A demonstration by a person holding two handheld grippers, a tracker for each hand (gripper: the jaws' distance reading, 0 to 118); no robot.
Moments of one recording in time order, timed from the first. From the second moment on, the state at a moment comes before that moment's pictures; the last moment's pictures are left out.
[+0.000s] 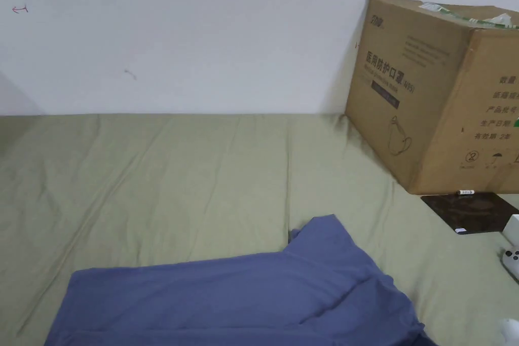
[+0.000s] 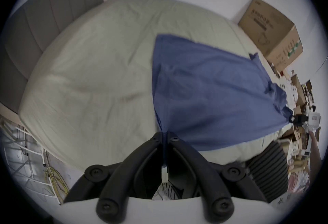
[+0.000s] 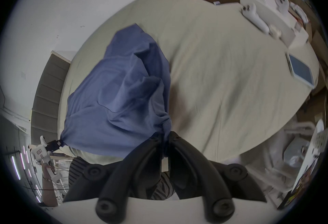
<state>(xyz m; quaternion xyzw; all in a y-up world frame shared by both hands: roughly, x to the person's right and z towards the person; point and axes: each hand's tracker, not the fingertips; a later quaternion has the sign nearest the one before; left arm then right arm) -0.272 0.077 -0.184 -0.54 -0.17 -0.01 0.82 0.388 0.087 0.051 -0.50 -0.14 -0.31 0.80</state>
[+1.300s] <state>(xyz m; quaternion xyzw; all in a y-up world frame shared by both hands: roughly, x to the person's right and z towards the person) -0.188 0.262 -0.176 -0.15 -0.23 0.04 0.96 0.221 0.248 -0.026 -0.05 -0.07 -0.14 0.99</state>
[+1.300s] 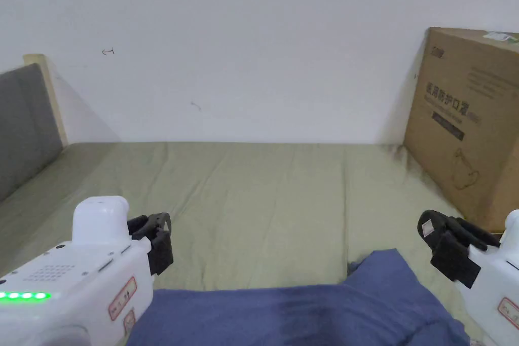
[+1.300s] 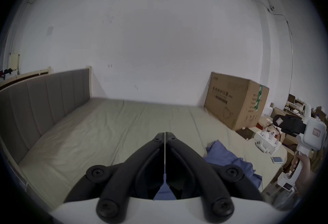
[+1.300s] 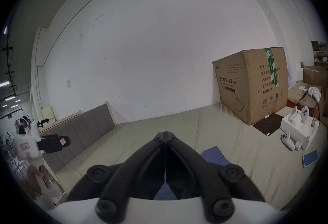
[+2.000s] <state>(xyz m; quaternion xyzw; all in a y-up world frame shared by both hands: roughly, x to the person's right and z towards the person) -0.206 0.039 -0.457 -0.55 -0.17 -0.03 0.82 0.241 0.168 -0.087 -0.20 -0.08 -0.13 0.97</state>
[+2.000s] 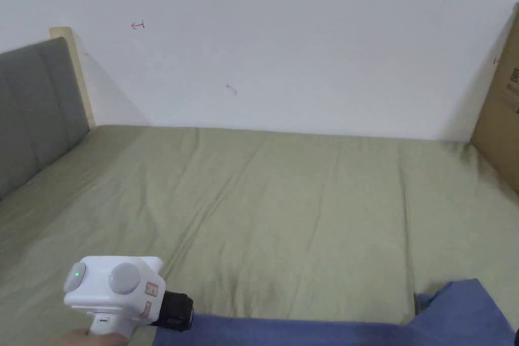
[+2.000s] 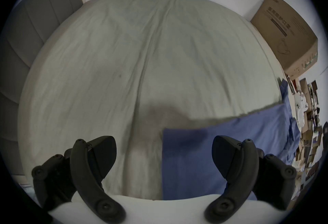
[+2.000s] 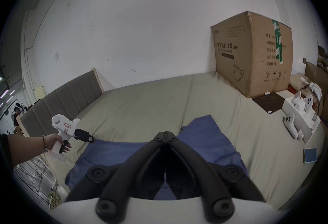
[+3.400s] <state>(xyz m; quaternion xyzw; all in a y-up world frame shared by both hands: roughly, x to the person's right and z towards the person) -0.195 0.096 -0.365 -0.46 -0.23 -0.08 0.86 0.430 0.035 -0.311 -0.55 -0.15 -0.15 0.81</state>
